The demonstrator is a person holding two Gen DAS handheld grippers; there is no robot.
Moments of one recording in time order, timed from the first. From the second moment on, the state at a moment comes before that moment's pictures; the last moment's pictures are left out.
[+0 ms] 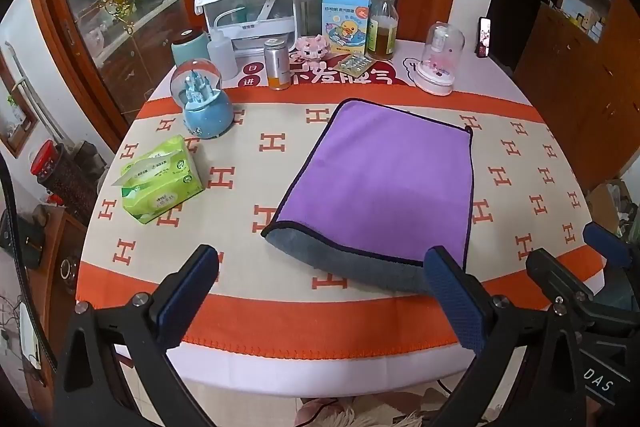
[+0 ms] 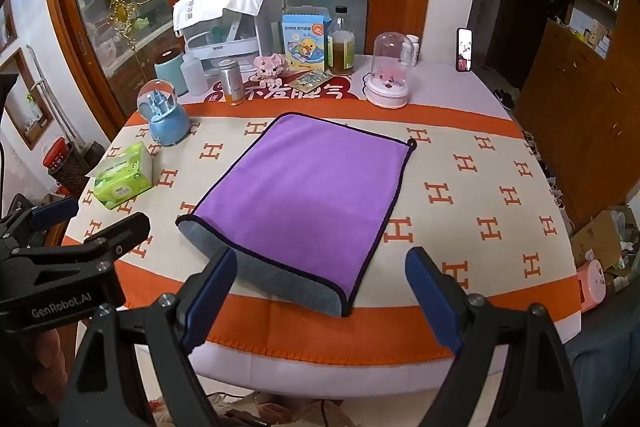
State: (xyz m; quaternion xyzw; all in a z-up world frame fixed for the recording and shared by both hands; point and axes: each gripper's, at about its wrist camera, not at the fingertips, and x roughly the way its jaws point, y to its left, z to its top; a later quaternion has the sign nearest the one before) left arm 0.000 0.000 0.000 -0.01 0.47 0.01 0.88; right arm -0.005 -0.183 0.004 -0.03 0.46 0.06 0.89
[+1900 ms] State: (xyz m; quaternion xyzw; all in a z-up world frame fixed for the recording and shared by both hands) left arm 0.000 -0.001 0.001 -0.01 0.47 0.00 0.88; right arm -0.009 -0.186 0.005 -0.03 0.46 0.05 0.89
